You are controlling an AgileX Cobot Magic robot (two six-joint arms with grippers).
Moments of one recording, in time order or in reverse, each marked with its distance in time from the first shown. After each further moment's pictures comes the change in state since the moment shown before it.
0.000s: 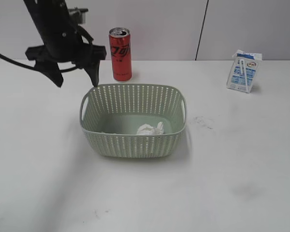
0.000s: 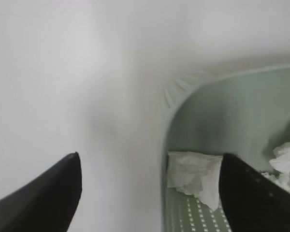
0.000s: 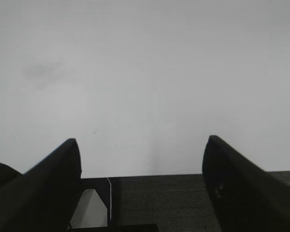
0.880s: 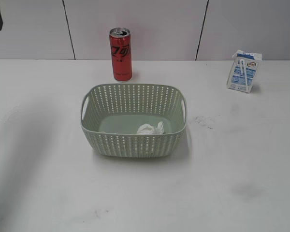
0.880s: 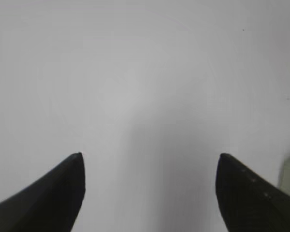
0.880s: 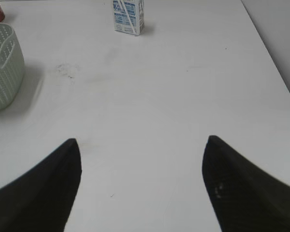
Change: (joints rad) left arm 0.330 -0.245 -0.046 0.128 0.045 0.152; right arm 0.000 -0.738 0.204 0.036 -0.071 -0.004
